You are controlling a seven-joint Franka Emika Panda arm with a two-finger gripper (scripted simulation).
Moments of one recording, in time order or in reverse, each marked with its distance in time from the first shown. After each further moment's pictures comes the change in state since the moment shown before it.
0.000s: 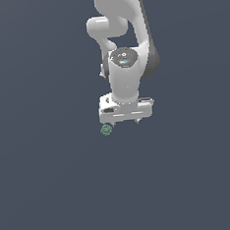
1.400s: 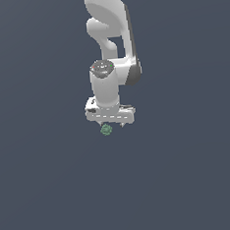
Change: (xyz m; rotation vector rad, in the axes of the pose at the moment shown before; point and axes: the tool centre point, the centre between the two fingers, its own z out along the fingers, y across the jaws) arm -0.032 0.060 0.041 -0.004 0.002 0.244
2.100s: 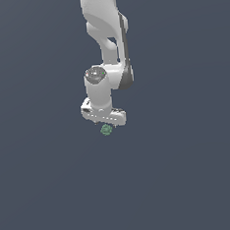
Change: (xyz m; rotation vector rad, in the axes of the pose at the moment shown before) arm -0.021 0.037 0.033 -0.020 -0.009 0.124
